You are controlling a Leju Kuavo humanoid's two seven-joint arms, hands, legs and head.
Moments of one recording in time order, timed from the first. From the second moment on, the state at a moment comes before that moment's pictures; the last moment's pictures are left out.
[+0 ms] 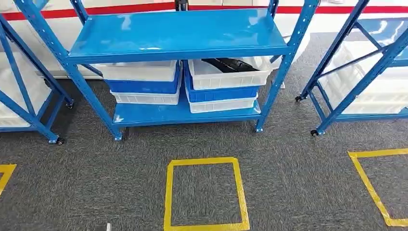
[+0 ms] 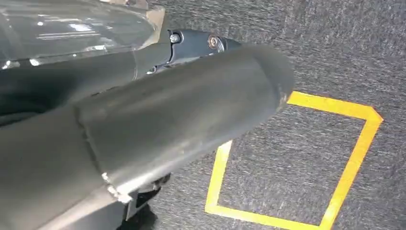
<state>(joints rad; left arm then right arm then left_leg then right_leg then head) -0.16 -0.26 0.90 -0.26 -0.54 -0.02 -0.39 -0.06 0.19 -0.44 -0.19 1.42 -0.15 0.28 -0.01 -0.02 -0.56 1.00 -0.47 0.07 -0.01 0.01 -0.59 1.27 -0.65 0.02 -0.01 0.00</state>
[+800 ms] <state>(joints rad) -0.18 -0.26 0.89 -0.26 -0.58 -0.03 -0.37 -0.05 0.19 -0.45 -0.19 1.38 -0.15 0.30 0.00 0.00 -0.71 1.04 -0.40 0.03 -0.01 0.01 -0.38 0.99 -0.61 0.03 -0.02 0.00</state>
